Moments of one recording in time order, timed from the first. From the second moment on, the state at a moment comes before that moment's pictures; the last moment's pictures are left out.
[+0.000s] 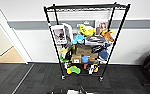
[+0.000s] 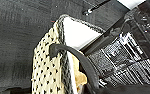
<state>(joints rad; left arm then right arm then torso) 0.71 2.57 -1.88 -0.20 0.33 -0.21 -0.88 2.48 -1.77 0.37 0.09 0.11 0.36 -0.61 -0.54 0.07</state>
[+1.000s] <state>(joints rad) 0.74 2.52 -1.80 -0.20 0.29 -0.21 -0.88 2.43 -1.70 0.37 0.10 0.12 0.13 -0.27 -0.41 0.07</state>
